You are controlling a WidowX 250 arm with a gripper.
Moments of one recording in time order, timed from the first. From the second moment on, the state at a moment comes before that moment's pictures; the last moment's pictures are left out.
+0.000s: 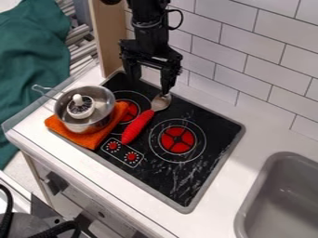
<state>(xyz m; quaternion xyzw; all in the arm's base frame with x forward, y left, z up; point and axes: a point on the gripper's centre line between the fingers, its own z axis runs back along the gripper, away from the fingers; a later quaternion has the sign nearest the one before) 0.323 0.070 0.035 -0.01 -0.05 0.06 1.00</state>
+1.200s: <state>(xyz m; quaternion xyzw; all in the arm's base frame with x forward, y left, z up) 0.301 0.071 -0.040 0.01 -0.01 0.05 1.00</state>
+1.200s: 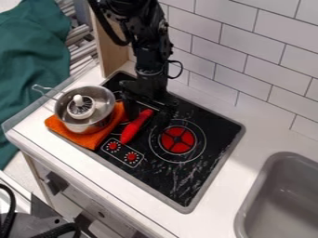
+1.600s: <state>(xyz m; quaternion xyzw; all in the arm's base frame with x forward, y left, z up) 0.307 0.080 -0.044 0.01 -0.01 0.05 1.00</state>
